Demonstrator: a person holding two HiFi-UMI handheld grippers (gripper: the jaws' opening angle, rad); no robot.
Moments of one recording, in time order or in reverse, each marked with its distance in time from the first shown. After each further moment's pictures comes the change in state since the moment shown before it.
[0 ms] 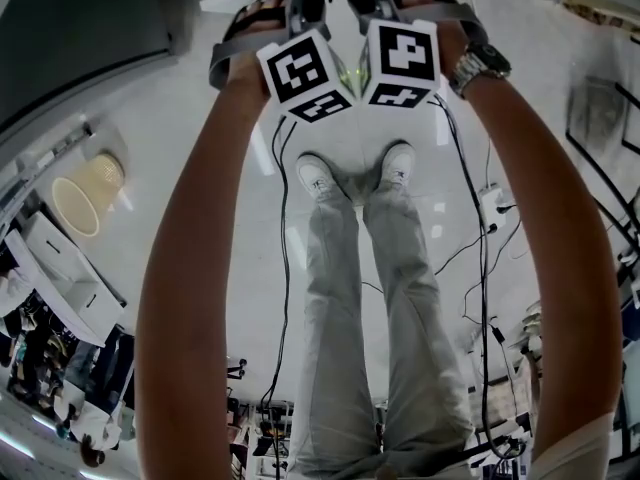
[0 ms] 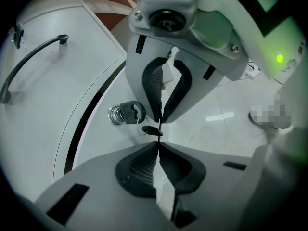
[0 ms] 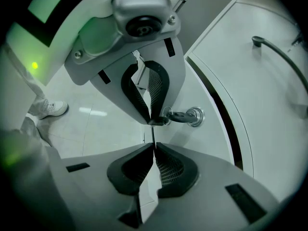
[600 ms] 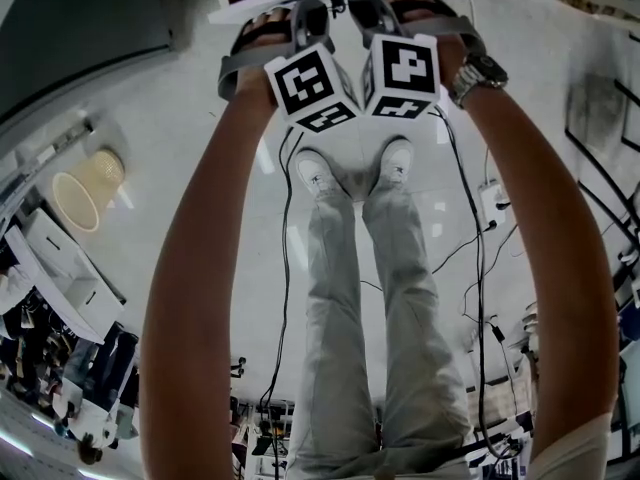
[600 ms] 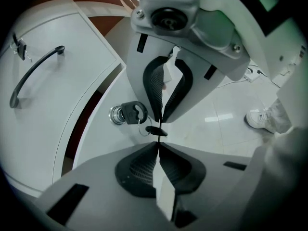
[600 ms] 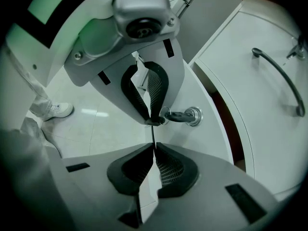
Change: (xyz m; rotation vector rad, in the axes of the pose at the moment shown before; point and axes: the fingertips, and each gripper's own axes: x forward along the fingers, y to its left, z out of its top) left arm -0.014 -0.023 0.001 -0.022 0.020 -0.005; right arm -0.015 0.025 0.000 0.003 -0.008 0.020
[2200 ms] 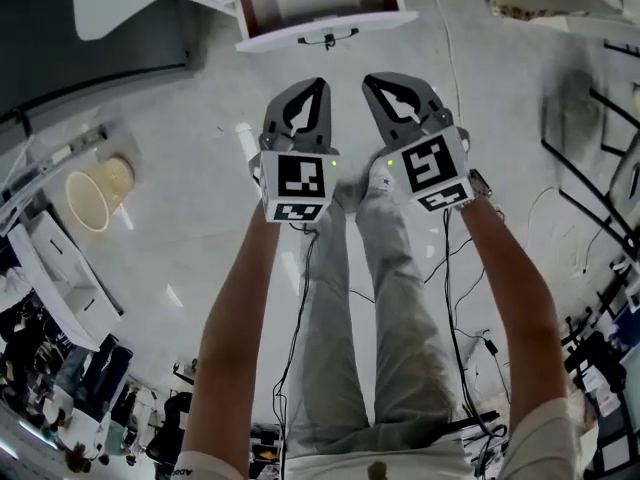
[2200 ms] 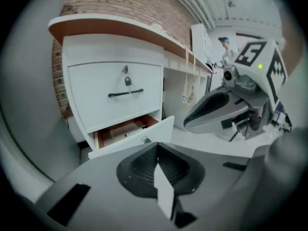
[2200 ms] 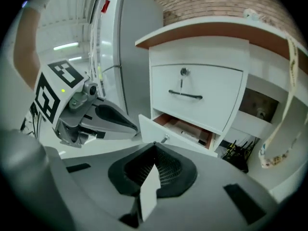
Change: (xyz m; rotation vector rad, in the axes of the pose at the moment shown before) left arm -0.152 0.000 0.031 -0.829 -0.355 0.057; right arm -0.166 0.000 0.031 0.826 -0.353 -0.011
